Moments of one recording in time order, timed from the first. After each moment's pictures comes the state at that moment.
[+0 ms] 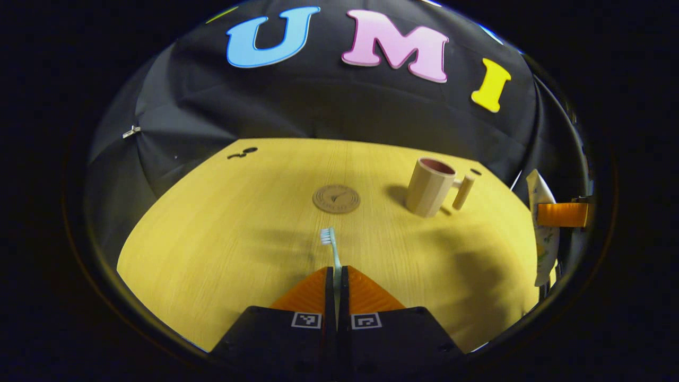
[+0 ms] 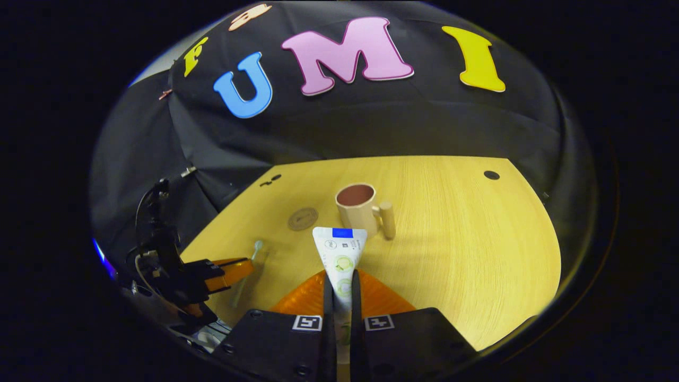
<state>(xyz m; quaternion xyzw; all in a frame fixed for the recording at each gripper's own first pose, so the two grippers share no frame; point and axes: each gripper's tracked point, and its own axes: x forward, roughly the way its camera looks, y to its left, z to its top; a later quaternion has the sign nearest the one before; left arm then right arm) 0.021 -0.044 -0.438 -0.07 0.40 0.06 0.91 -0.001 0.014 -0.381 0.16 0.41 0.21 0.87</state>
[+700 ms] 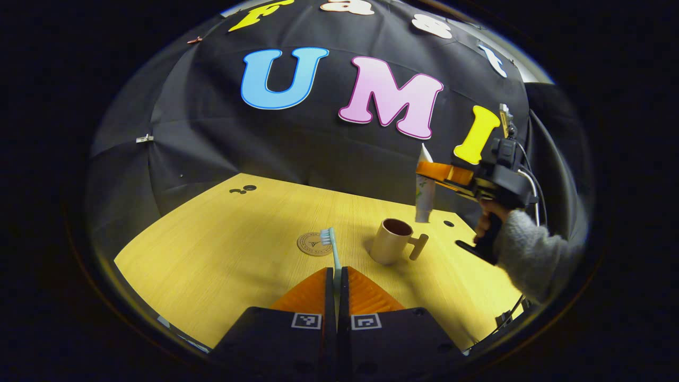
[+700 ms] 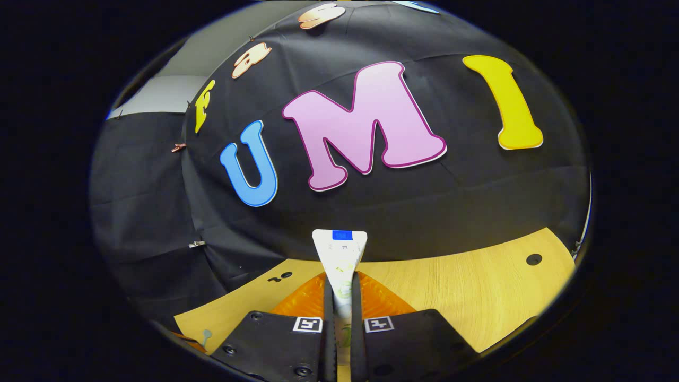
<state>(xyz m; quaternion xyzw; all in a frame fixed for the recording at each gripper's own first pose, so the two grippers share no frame) 0.008 -0.075 -0.343 -0.12 0.31 0.06 0.94 0.209 0.059 -0.359 0.21 0.19 0.22 0.93</state>
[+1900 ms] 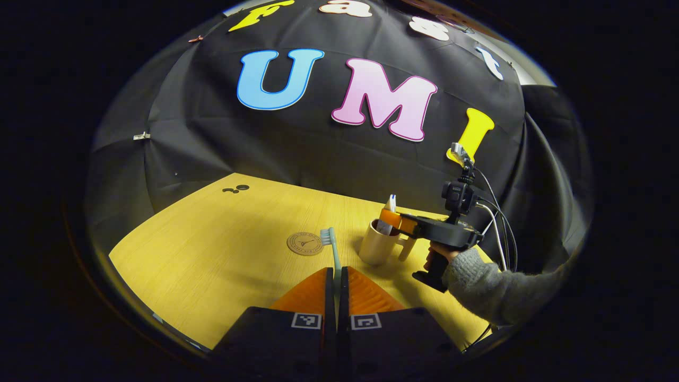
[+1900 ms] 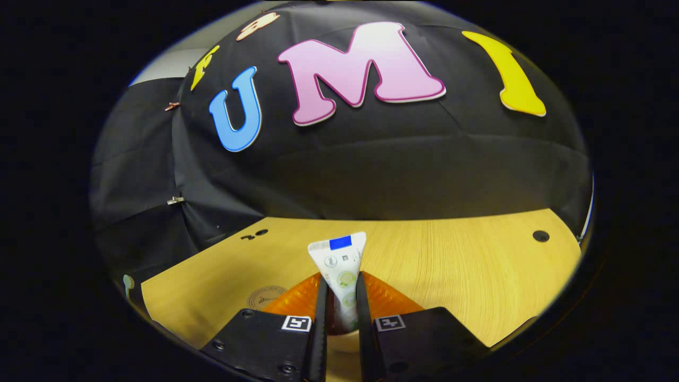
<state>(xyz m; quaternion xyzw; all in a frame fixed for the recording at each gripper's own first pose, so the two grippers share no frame) 0.017 -0.098 -0.338 -0.12 0.29 0.04 0.95 0.181 0.074 -0.475 0.16 0.28 0.23 0.92</state>
